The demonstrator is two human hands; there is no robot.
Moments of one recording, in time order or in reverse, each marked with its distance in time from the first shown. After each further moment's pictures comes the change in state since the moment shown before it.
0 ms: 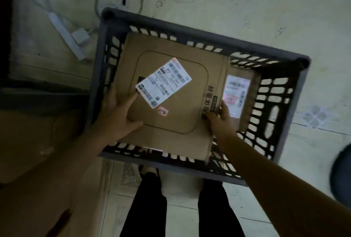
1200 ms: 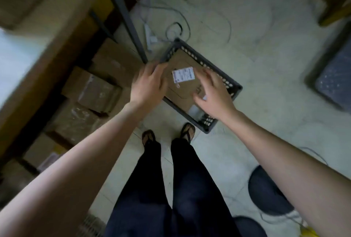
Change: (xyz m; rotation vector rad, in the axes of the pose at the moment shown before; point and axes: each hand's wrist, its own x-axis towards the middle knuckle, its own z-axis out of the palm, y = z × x) left_hand -0.407 0.187 -0.153 -0.193 0.733 -0.022; right_hand -0.406 -0.160 -0.137 -1.122 -0.372 -1.308
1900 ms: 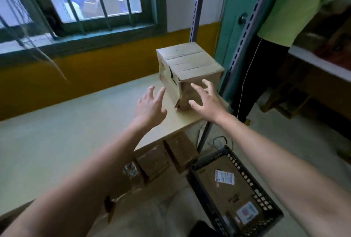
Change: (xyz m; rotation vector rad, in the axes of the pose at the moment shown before) left_hand -0.115 -0.118 -0.287 0.213 0.385 -0.329; right_hand 0.076 -0.347 -0.052 -0.088 0.048 -0.471
